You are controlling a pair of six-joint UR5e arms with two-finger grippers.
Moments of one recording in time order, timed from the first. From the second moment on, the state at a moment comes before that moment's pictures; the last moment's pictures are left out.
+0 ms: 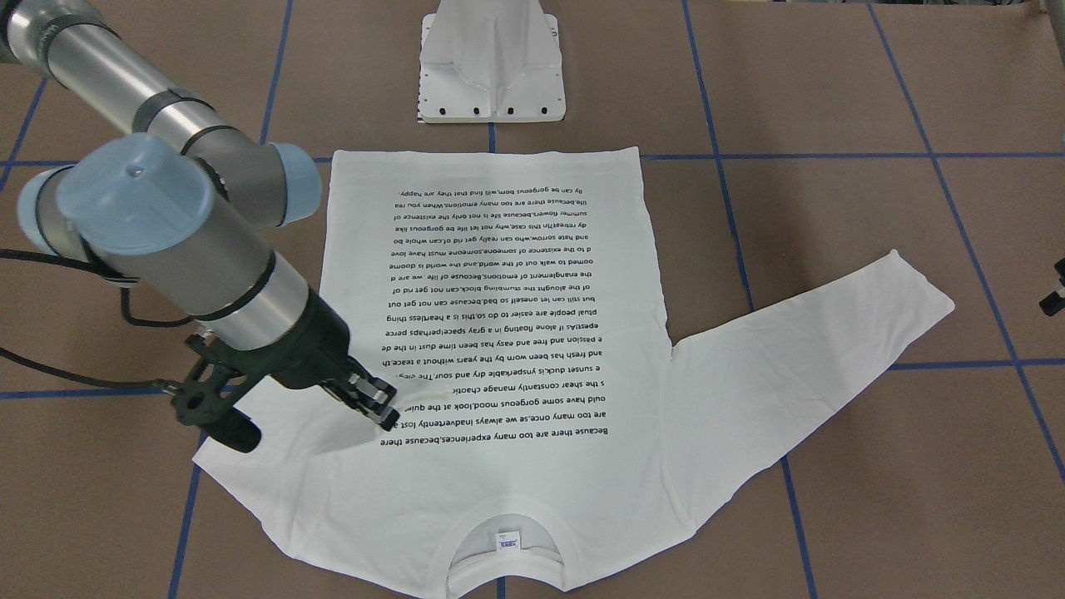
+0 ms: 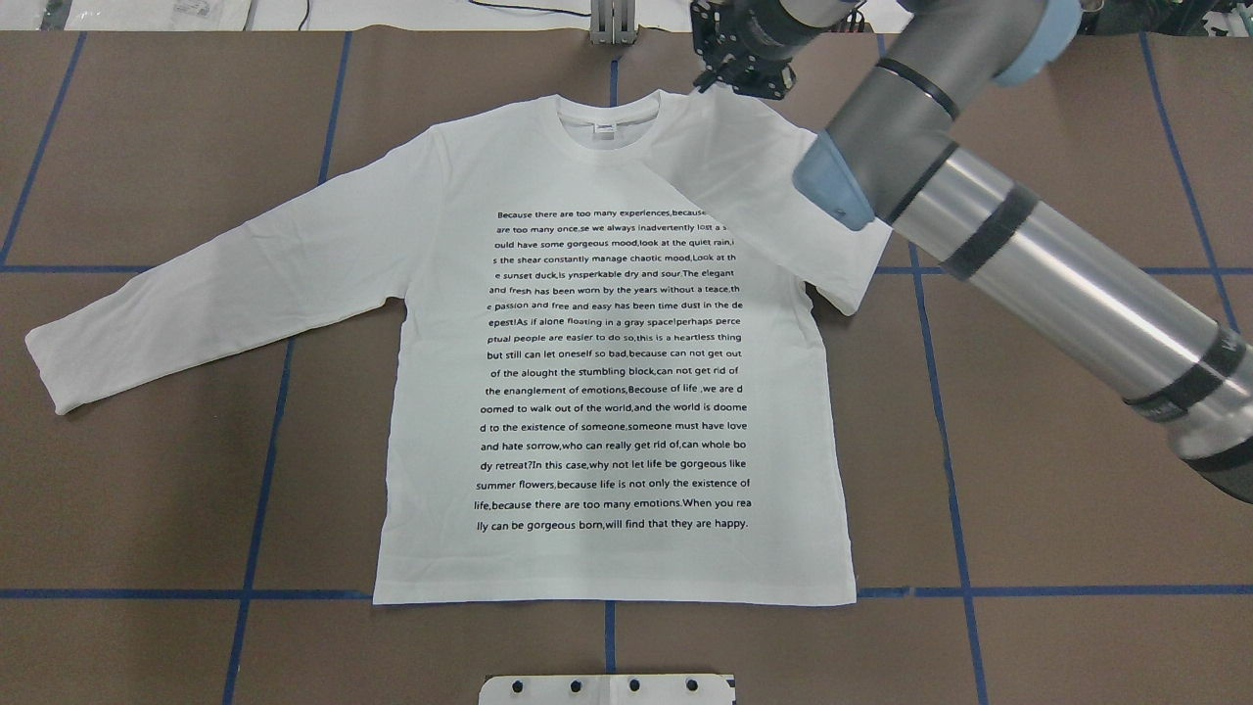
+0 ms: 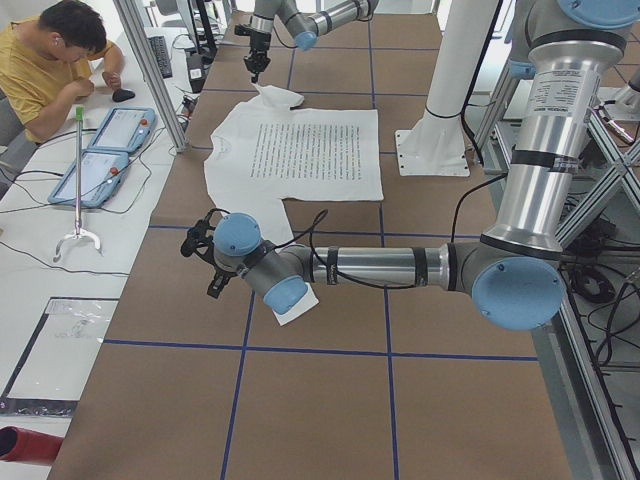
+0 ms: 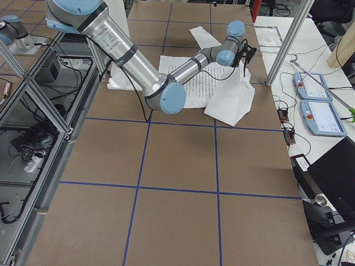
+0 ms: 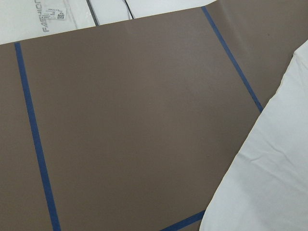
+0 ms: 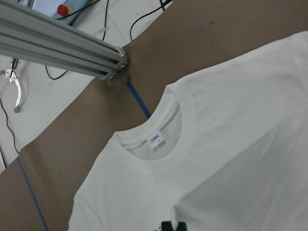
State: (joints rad) left arm -1.44 -1.73 -1.35 -2.41 -2.47 -0.32; right arm 0.90 -0.61 1.22 -1.08 2.09 1.75
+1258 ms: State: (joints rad) left arm -1.43 -1.73 -1.35 -2.43 -2.46 -0.32; right arm 0.59 -0.28 0.85 -0.89 1.70 1.89
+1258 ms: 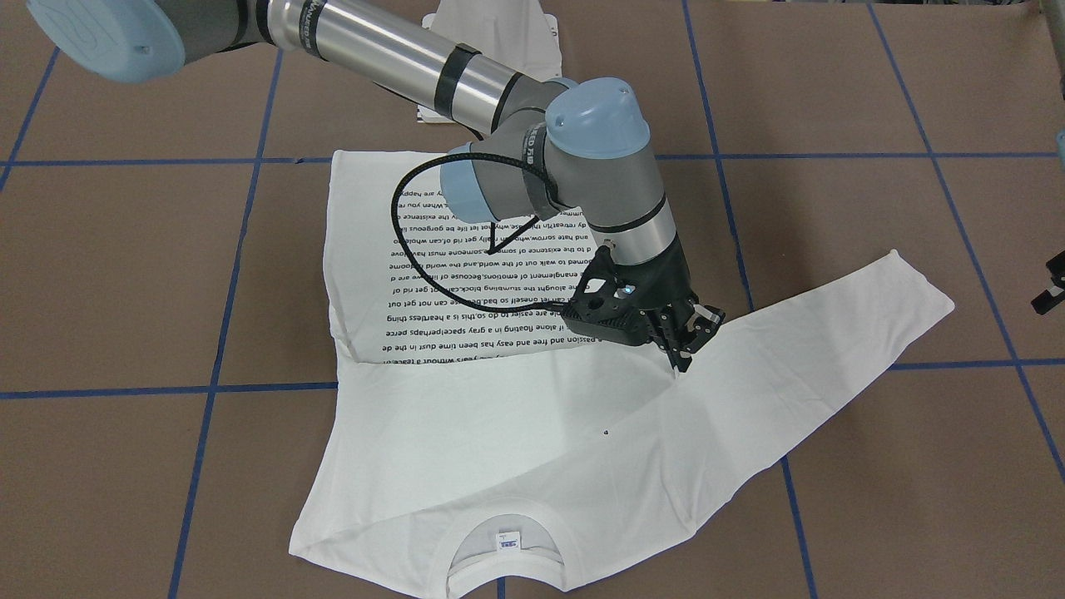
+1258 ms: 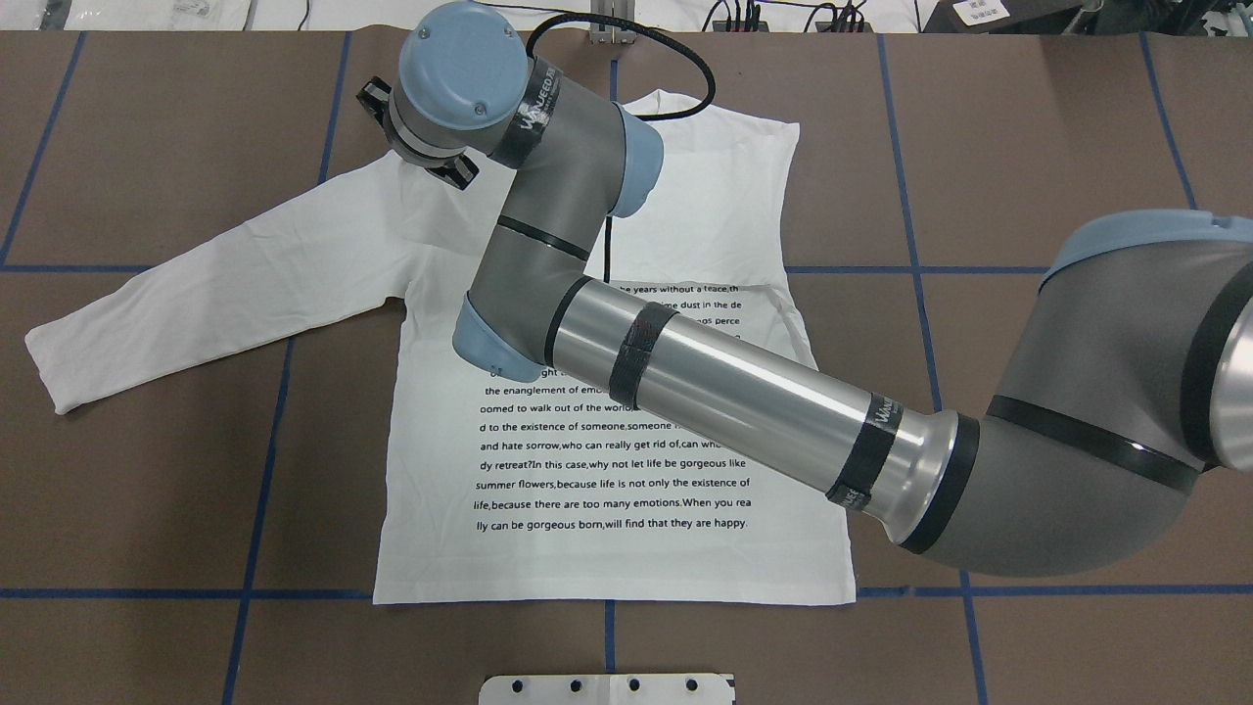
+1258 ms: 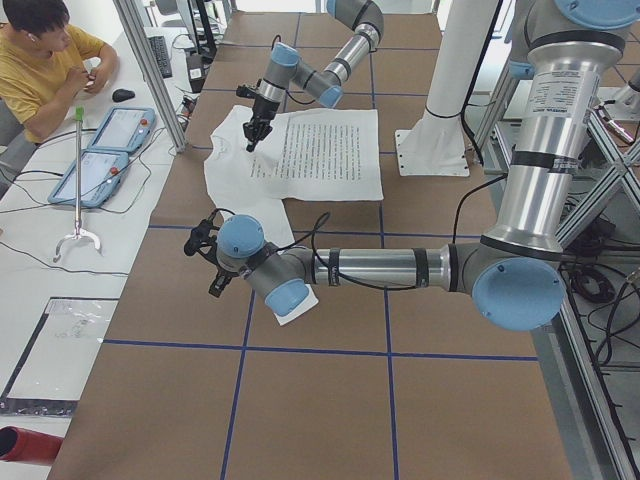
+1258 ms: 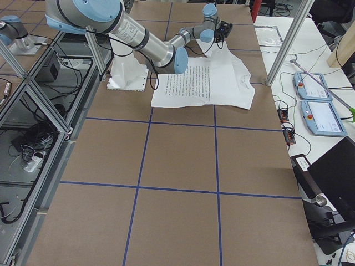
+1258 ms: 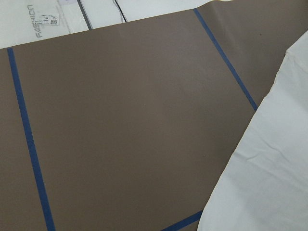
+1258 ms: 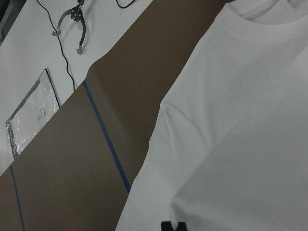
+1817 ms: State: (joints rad) left arm -1.39 -1.73 -1.33 -2.43 -2.46 -0.34; right arm 0.58 -0.27 0.83 -0.87 1.65 1.90
